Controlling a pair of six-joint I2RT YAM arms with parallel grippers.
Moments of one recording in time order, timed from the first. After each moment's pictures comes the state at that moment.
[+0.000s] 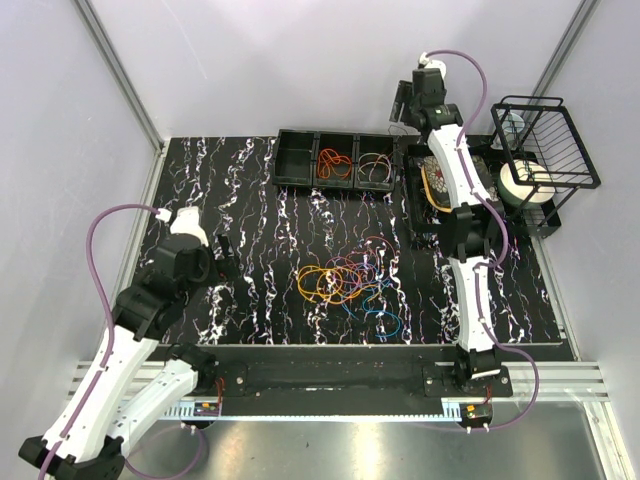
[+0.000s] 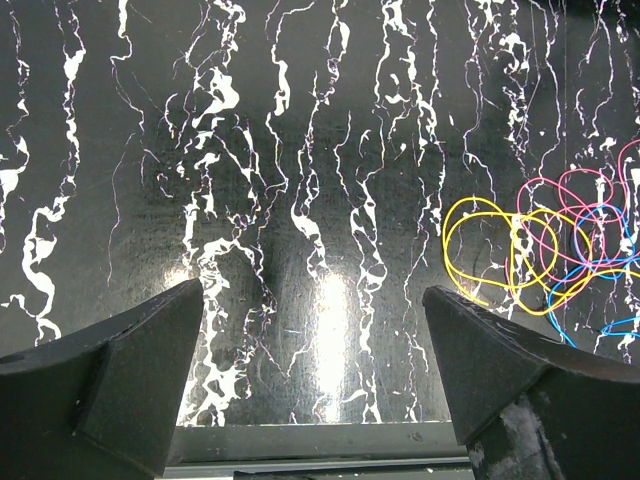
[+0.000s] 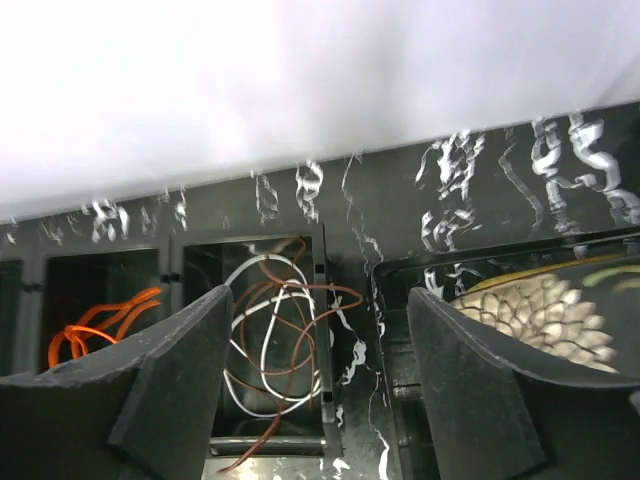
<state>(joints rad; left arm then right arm) -0.42 0.66 0.87 -0.86 -0.27 -0.43 0.21 2.46 2.66 -0.69 0.24 0.27</state>
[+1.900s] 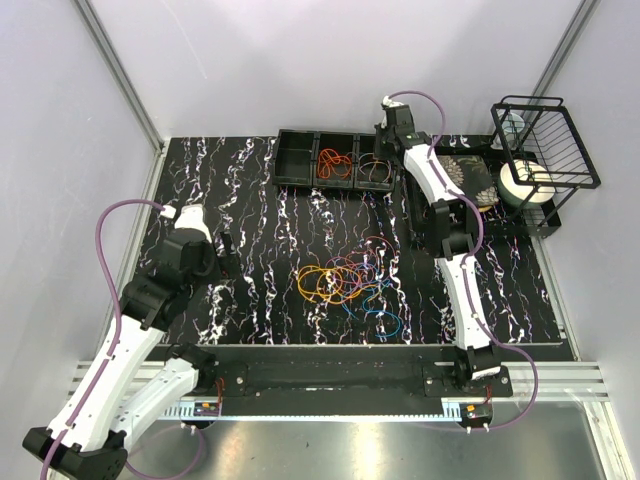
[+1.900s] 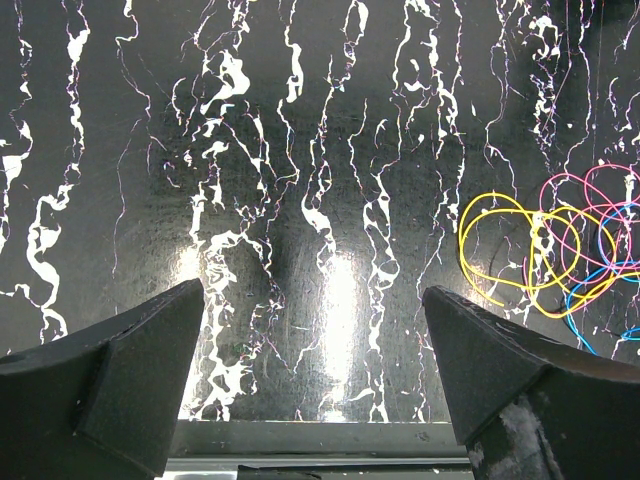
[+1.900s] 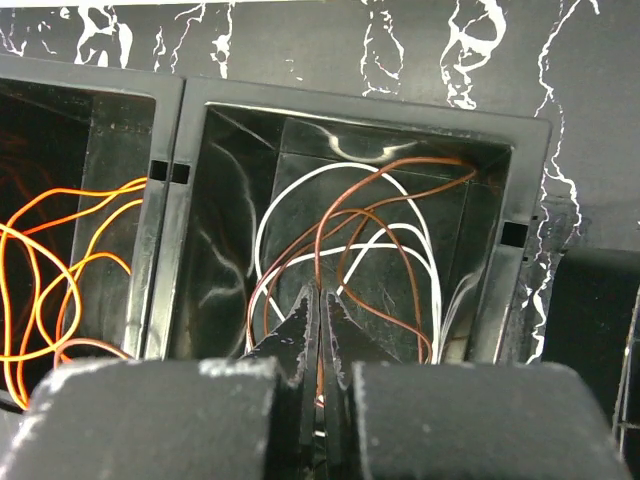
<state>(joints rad) -0.40 0.71 0.87 -0.86 -0.27 -0.43 0.24 2.65 2.53 -0.55 -0.03 0.24</state>
